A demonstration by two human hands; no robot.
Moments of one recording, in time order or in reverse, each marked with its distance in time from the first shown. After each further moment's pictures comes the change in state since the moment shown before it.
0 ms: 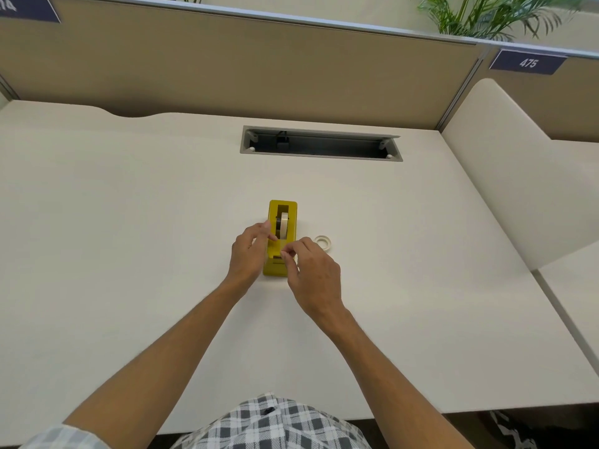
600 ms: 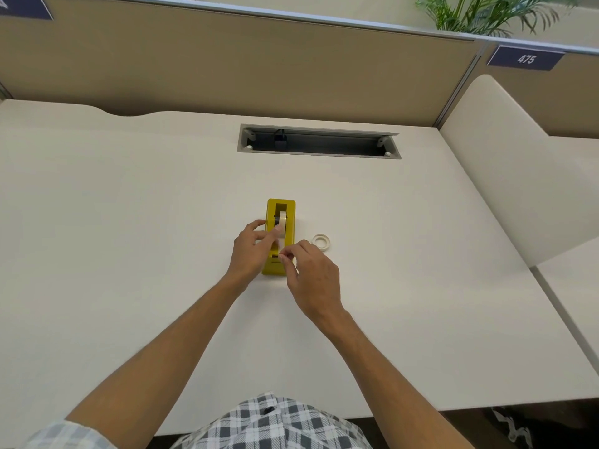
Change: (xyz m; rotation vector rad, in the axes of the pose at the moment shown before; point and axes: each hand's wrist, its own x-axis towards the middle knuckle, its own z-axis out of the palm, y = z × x) left_hand 0.006 0.005 0.003 0.018 -0.038 -0.077; right_hand -0.003 0.004 0.005 0.006 -0.007 -0.010
